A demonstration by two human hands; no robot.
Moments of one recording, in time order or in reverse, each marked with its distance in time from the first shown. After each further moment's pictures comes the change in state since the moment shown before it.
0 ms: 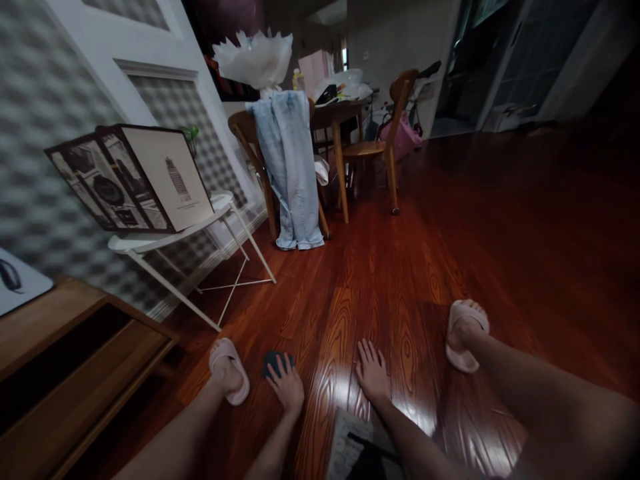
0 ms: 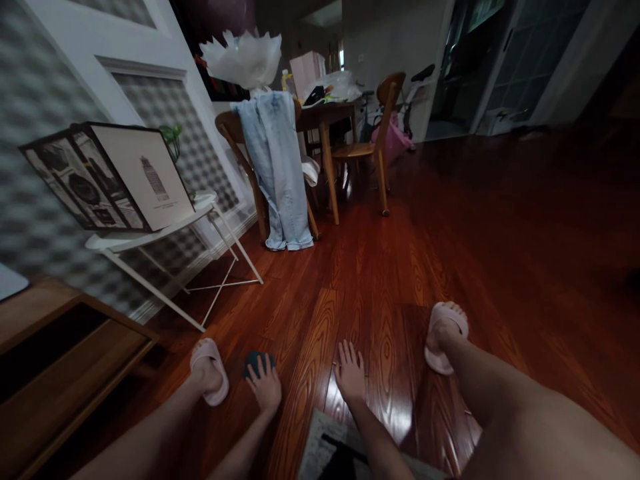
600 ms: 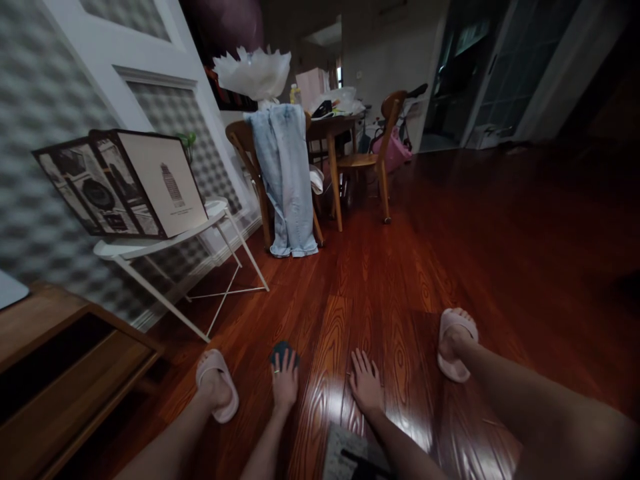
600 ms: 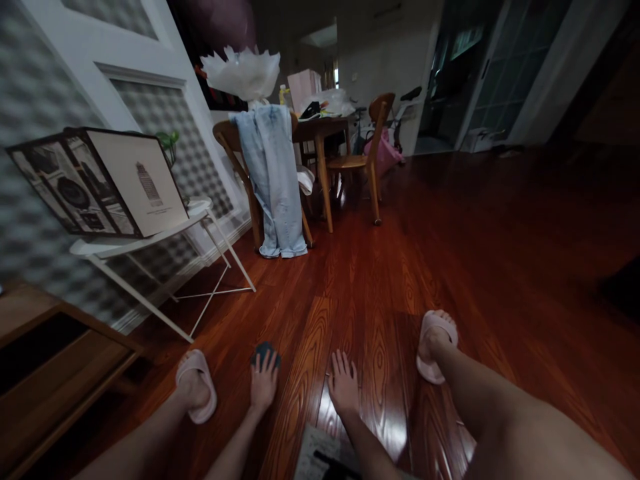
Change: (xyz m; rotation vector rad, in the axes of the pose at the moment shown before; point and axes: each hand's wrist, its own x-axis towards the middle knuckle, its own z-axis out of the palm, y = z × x) left_hand 0.034 0.011 0.000 -0.128 -0.042 0.173; right_hand 0.000 -0.001 -0.006 -0.002 -0.028 0.012
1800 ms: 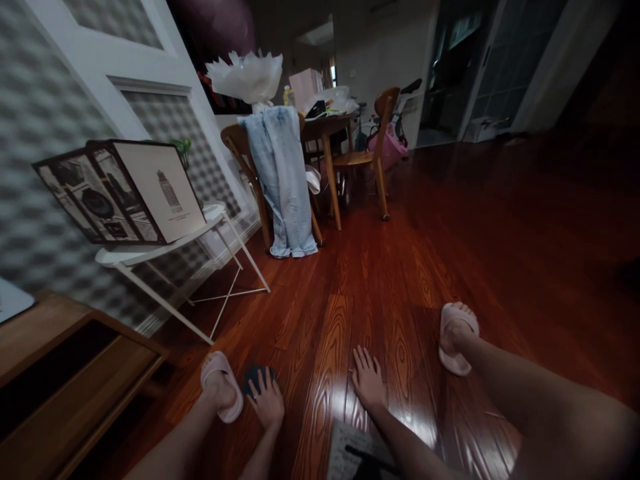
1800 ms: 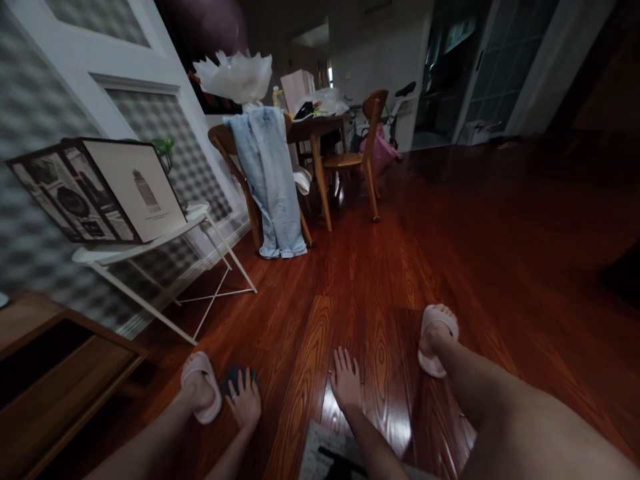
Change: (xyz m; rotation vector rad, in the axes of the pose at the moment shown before) left_hand -0.031 -0.039 -0.014 0.067 0.030 -0.188; right_hand 0.000 0.000 0.001 0.029 0.004 0.006
